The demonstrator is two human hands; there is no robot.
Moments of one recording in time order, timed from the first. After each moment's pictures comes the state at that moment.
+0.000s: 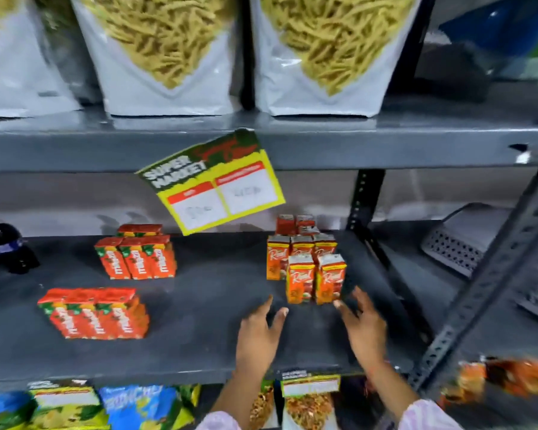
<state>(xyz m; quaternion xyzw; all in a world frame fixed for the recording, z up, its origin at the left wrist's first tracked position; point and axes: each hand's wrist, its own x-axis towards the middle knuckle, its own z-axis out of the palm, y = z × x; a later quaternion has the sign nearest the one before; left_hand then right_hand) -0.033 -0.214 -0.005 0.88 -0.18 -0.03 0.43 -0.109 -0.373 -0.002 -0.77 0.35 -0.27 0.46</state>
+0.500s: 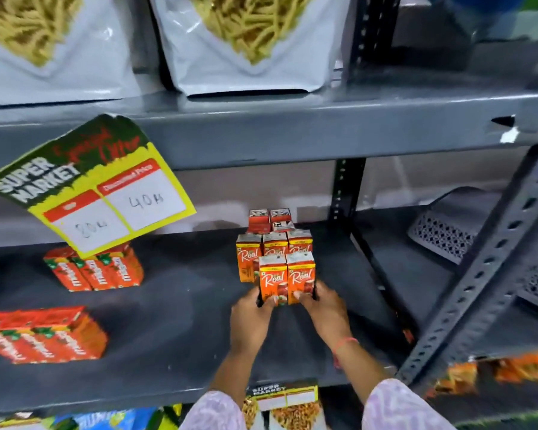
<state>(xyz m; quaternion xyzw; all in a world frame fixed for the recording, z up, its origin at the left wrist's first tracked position) -0.005 -0.274 -0.014 0.86 -0.15 -0.04 0.49 -0.067 -0.398 -0.005 -0.78 0.29 -0.14 0.53</state>
